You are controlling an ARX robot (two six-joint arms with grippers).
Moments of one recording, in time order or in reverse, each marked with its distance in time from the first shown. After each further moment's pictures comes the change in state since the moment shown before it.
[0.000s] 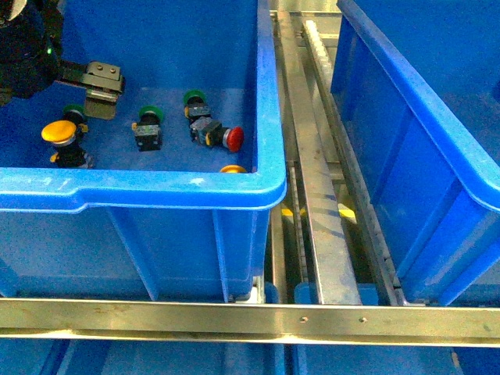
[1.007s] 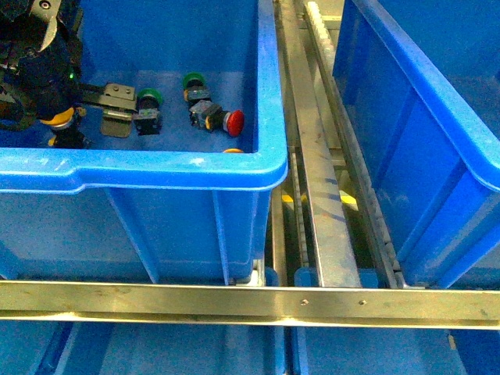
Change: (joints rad) left arm -0.014 0.085 0.005 -0.023 0.008 -0.058; right arm 0.000 0.000 0.000 0.000 0.000 0.000
